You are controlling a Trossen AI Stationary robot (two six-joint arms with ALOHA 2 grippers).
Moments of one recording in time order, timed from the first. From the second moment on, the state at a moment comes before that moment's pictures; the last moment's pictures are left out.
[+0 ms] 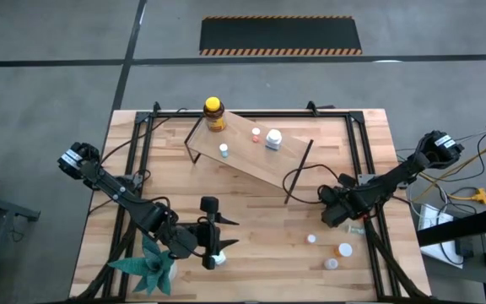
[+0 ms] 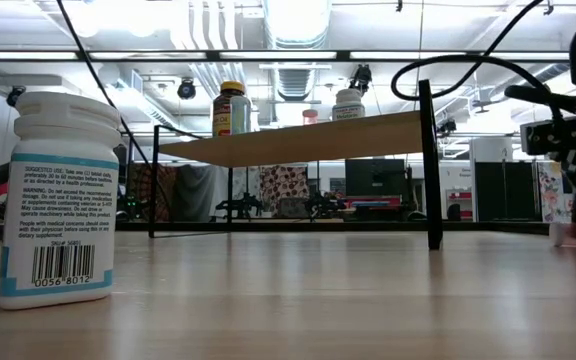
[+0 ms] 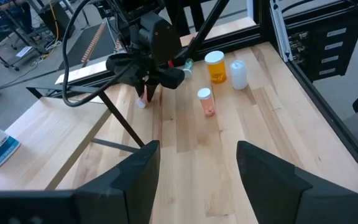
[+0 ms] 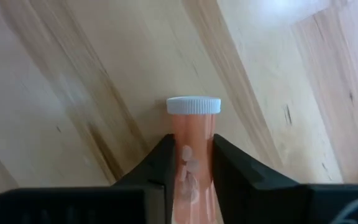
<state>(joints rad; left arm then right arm) -0.62 1.48 1.15 -0.15 -0.64 -0.05 0.50 1.32 0.48 -0.80 0.34 0.92</state>
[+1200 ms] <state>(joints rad) -0.62 1.55 1.05 0.40 -0.64 0.06 0.71 1.39 0.43 1.29 0.55 -0.33</state>
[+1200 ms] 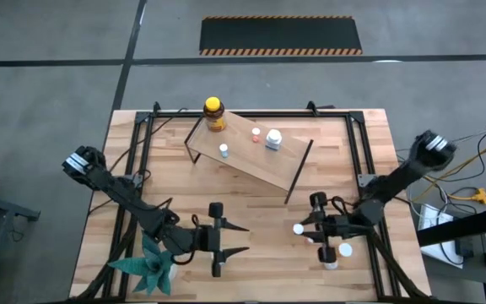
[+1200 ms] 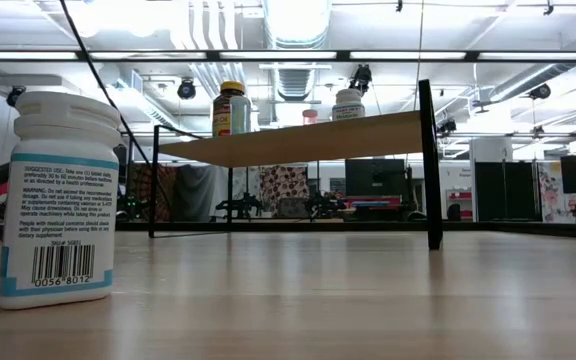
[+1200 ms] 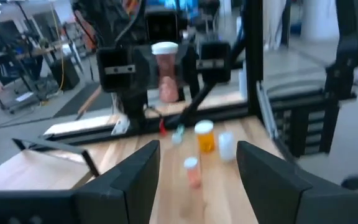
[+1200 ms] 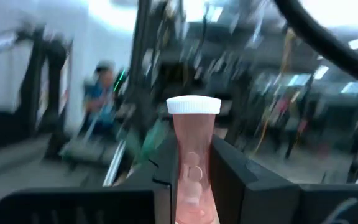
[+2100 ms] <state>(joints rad) -0.53 1.81 0.92 1.09 -0.53 0.06 0.63 1.81 0.75 1.47 0.50 -0.38</state>
